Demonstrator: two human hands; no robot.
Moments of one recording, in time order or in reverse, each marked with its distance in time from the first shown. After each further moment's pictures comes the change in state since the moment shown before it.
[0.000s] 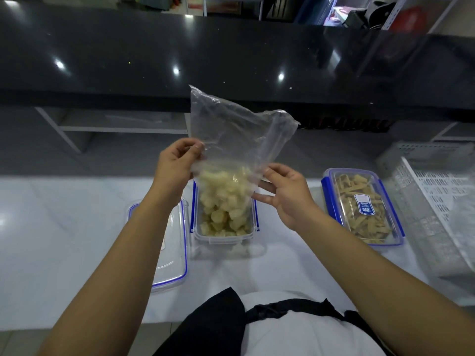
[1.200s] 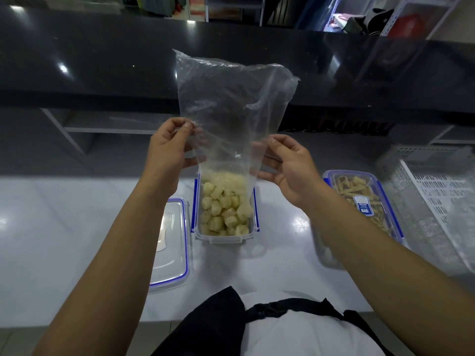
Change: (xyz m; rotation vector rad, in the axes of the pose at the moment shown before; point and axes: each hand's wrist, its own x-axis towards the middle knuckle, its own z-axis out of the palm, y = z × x) left_hand -0.009 0.047 0.002 -0.085 0.024 0.050; right_hand 0.008 -0.045 0.012 0.081 -0.131 -0.103
